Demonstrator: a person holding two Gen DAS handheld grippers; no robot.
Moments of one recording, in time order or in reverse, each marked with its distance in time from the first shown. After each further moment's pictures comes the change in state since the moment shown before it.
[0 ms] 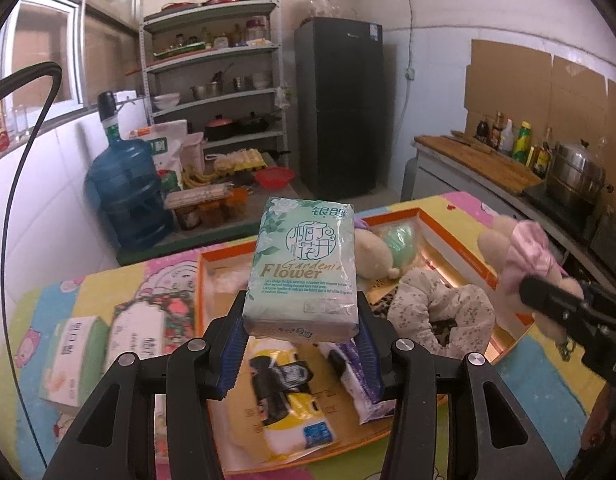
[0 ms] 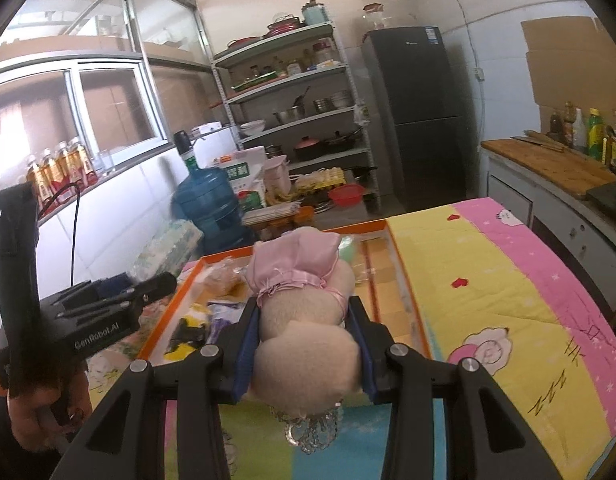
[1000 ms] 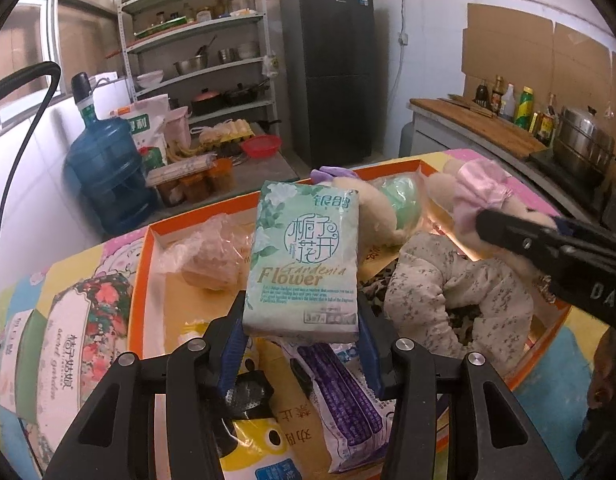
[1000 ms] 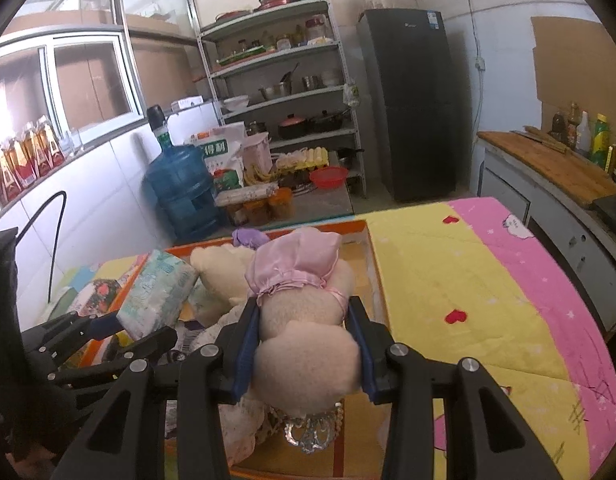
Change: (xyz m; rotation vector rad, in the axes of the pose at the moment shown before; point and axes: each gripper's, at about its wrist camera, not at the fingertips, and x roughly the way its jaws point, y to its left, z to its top) left arm 0.069 -0.026 -0.009 0.032 0.105 -0.005; right arm 0.079 -0.023 0.021 -0.042 0.106 -0.052
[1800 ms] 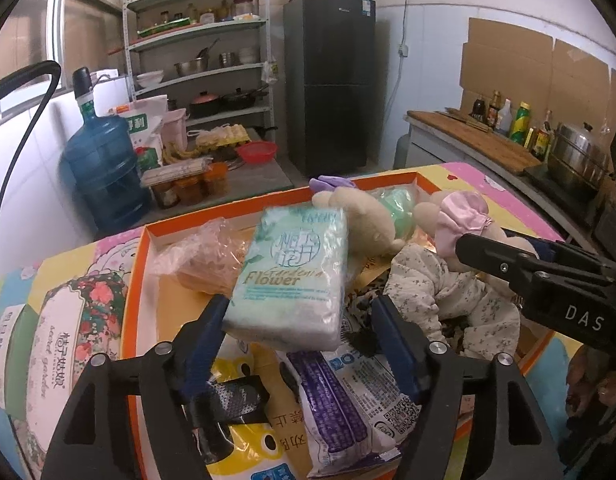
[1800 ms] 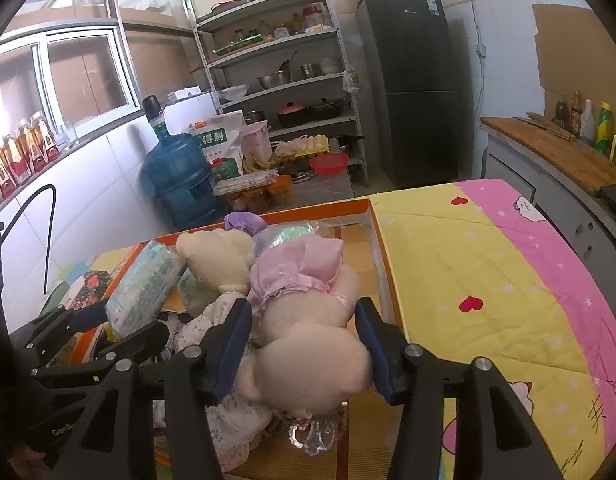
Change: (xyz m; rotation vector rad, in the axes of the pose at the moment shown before) left arm -0.003 0.010 -0.003 -0.032 -0.036 -0.031; right arm 0.013 -0.002 -0.005 0.017 0.022 0.013
